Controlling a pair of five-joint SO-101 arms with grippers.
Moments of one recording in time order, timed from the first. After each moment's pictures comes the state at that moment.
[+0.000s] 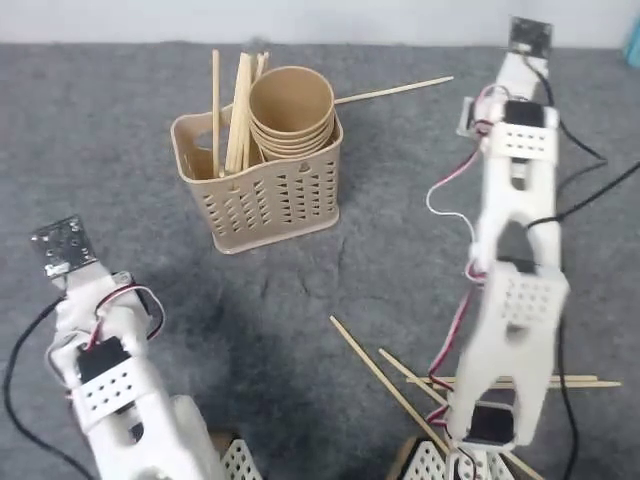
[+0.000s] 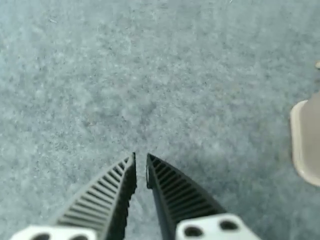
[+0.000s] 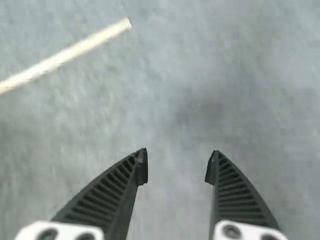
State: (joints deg) left arm -37.8 -58.5 82.1 35.5 0.5; right arm 2.1 52.9 -54.2 59.4 -6.4
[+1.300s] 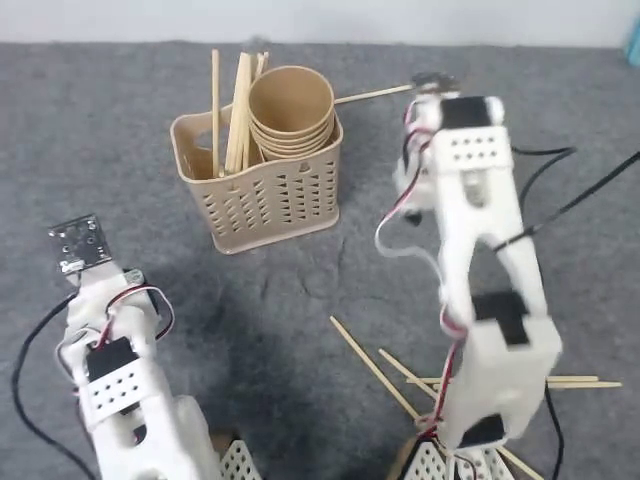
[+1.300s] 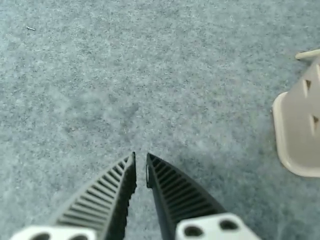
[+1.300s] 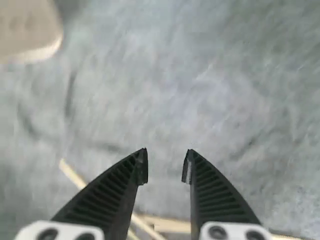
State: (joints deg) left arm -34.4 -58.8 84.1 32.8 -0.2; right arm -15.3 13.5 -17.3 100.6 1.4
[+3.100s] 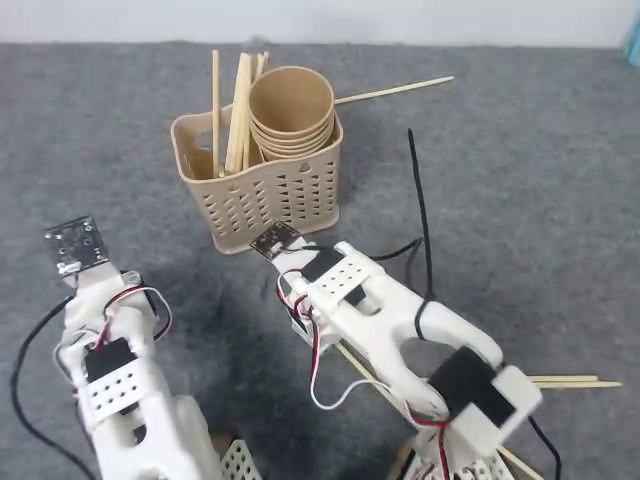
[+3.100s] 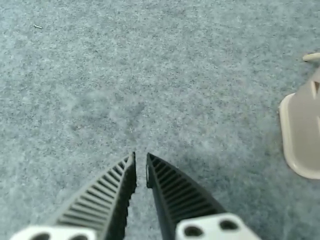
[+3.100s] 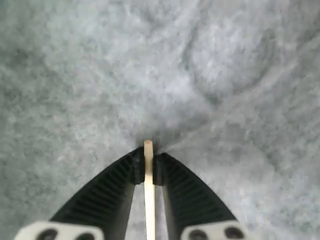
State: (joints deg) left arm -35.5 -58.8 84.1 32.8 -0.4; right arm -46.6 3.1 32.1 65.4 1.5
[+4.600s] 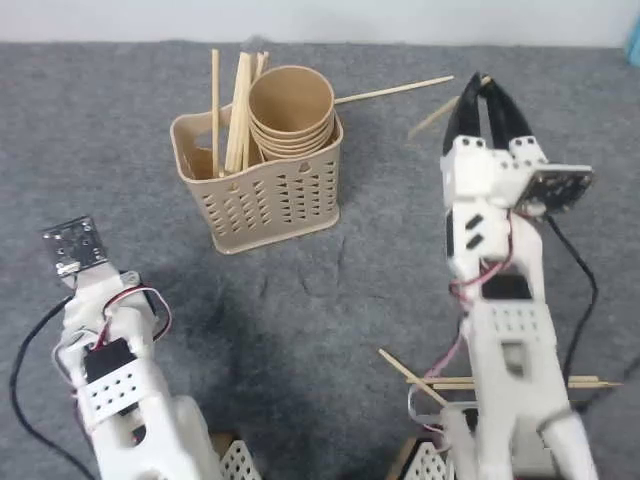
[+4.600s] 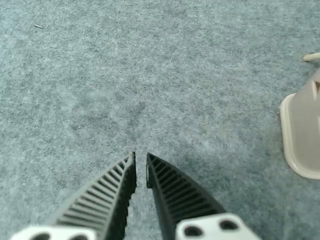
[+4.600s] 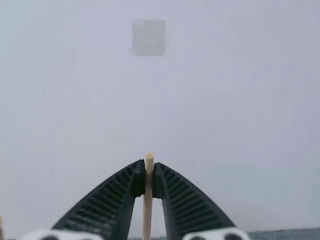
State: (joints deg) left arm -35.6 -58.8 84.1 32.8 -0.4; right arm -4.0 -33.8 57.9 -29.6 -8.5
